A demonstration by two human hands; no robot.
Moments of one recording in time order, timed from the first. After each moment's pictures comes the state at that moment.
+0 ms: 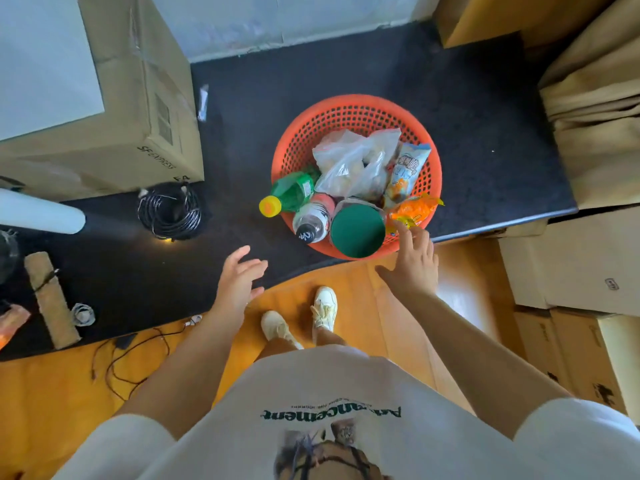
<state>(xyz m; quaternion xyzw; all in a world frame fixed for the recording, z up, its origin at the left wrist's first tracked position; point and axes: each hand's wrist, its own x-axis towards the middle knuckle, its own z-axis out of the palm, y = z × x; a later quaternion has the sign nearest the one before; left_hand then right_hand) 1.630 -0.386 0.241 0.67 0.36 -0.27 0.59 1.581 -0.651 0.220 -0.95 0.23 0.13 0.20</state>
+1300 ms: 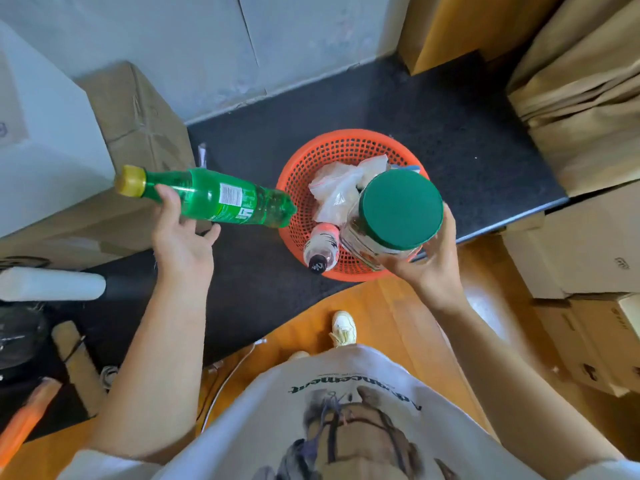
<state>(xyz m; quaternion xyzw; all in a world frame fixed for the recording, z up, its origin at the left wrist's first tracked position) 1.751 -0.375 0.348 0.54 0.23 -0.09 0.81 1.604 -0.634 0.319 -0.73 0.21 -0.11 0.64</state>
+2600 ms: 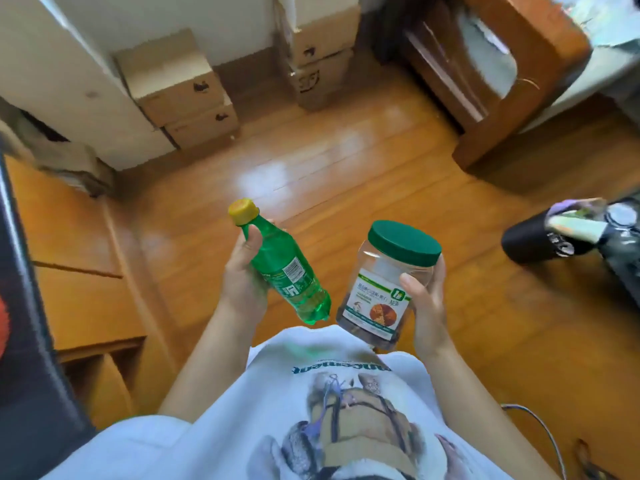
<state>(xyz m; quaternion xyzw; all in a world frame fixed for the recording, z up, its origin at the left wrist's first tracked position) 1.181 -0.341 0.350 0.49 -0.31 -0.75 0.32 1.003 -0.192 0.324 -0.18 0.64 -0.63 0.40</state>
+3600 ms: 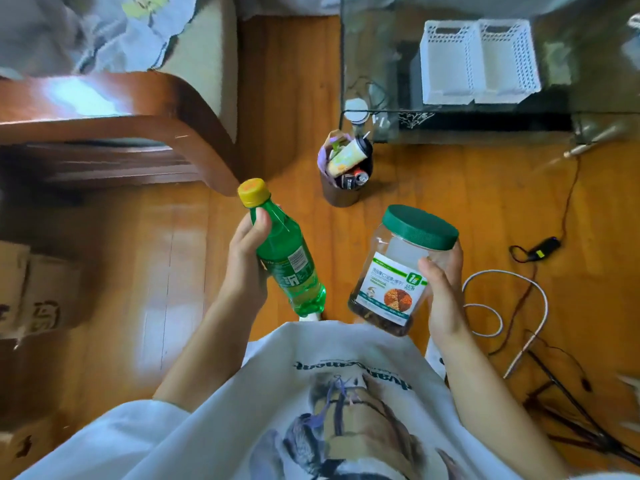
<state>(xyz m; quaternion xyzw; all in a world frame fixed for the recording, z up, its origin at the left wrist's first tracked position) 0.575 -0.281 0.353 0.19 -0.62 -0.75 -0.14 0.626 -0.041 0.321 0.17 0.63 -0.76 0.01</state>
